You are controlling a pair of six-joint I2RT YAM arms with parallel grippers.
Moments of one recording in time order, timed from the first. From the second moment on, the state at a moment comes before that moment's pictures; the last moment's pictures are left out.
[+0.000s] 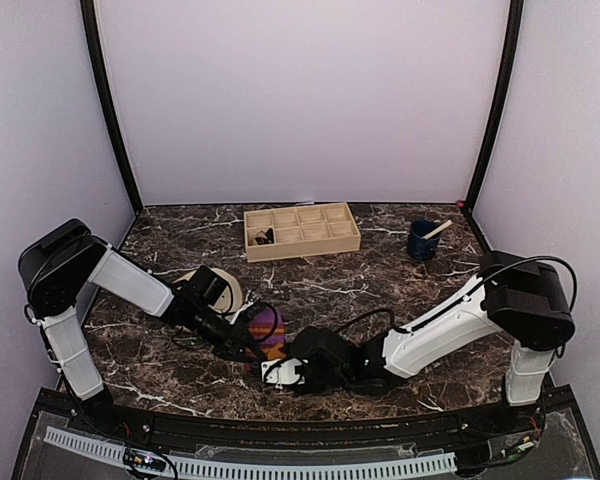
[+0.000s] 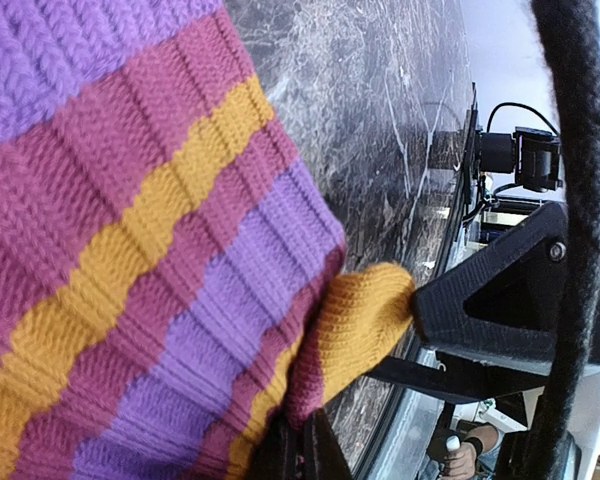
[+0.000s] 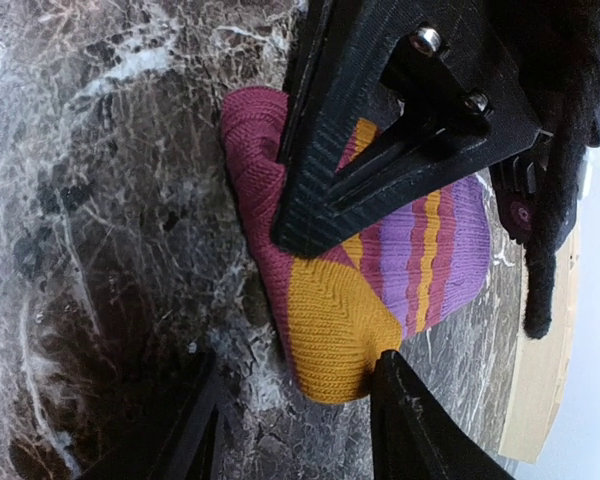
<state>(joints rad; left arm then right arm) -0.64 1.80 0.70 0.01 0.90 -0.45 1.34 1.92 0.92 0.28 0.32 -0.67</state>
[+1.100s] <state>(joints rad) -0.63 1.81 0.70 0.00 0.94 -0.45 1.29 1.99 1.06 0.13 0.26 -0.71</state>
